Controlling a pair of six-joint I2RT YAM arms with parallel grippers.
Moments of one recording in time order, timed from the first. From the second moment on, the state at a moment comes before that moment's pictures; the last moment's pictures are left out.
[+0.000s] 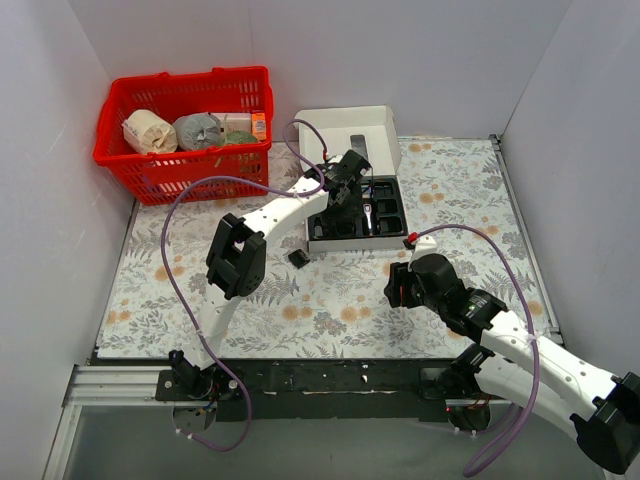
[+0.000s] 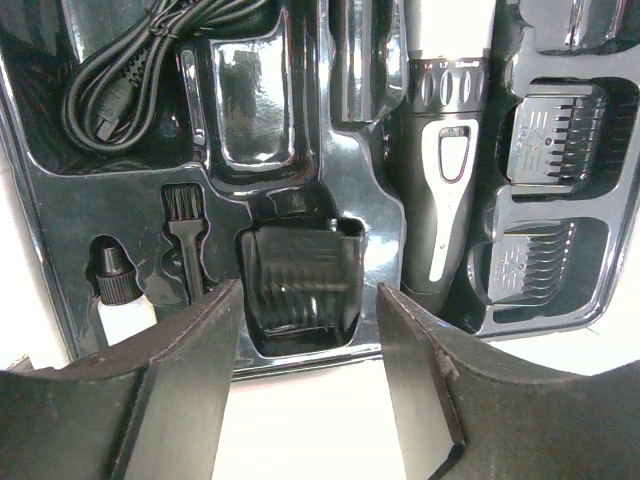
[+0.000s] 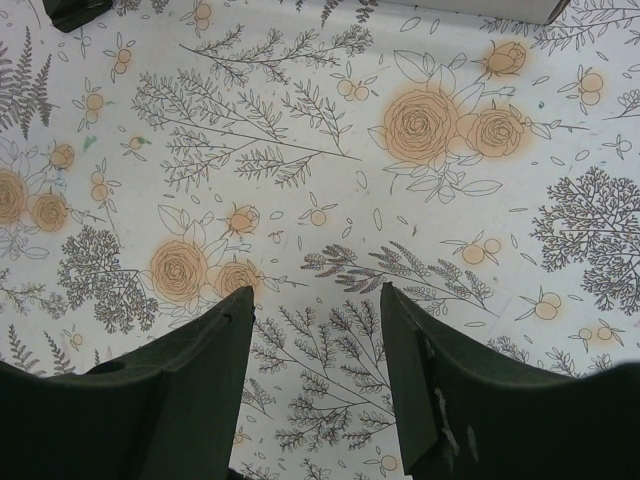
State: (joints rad) left arm -0.74 2.27 2.08 -0.85 -0.23 -0.74; right arm 0.75 0.78 0.49 -0.41 0.16 0.42
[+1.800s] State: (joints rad) left arm -0.74 1.55 1.44 -0.72 -0.37 -0.78; right arm 0.75 1.37 0.93 -0.27 0.22 0.30
